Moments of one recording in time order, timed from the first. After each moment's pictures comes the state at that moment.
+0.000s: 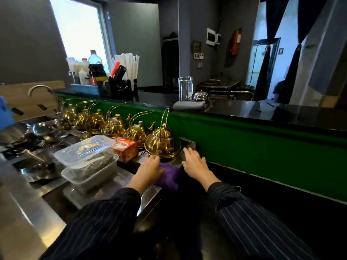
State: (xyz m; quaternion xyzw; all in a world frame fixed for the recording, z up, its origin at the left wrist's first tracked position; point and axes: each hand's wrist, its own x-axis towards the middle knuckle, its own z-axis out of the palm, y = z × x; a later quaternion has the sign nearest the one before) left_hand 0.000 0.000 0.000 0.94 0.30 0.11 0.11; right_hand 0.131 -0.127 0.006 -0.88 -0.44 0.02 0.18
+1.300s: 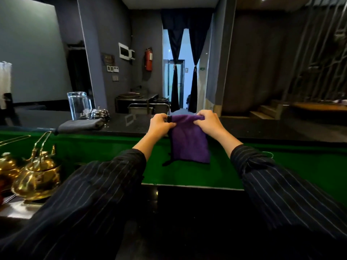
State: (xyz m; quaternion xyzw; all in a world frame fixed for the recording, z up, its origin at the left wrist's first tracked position) left_hand 0.274 -0.252 0.167 0.84 0.07 0.26 0.48; right_hand 0.324 -0.432 0.183 -0.87 -0.23 -0.17 0.39
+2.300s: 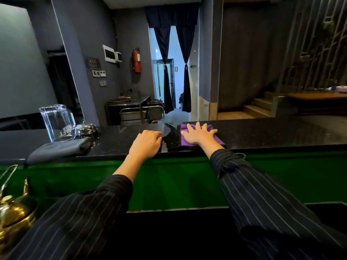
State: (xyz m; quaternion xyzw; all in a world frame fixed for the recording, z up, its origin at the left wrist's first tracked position) left_hand 0.364 -0.150 0.136 0.98 0.01 0.18 0.12; right_hand 0.438 -0.334 0.152 -0.99 -0.12 0.00 0.08
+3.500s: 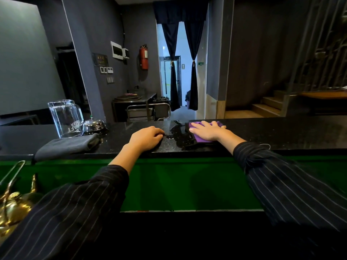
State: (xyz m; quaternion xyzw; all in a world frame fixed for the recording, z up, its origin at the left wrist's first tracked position) left_hand 0.361 -0.118 0.155 0.99 0.03 0.11 0.10; right_hand 0.469 -0.335 0.155 -0.98 -0.19 0.04 0.08
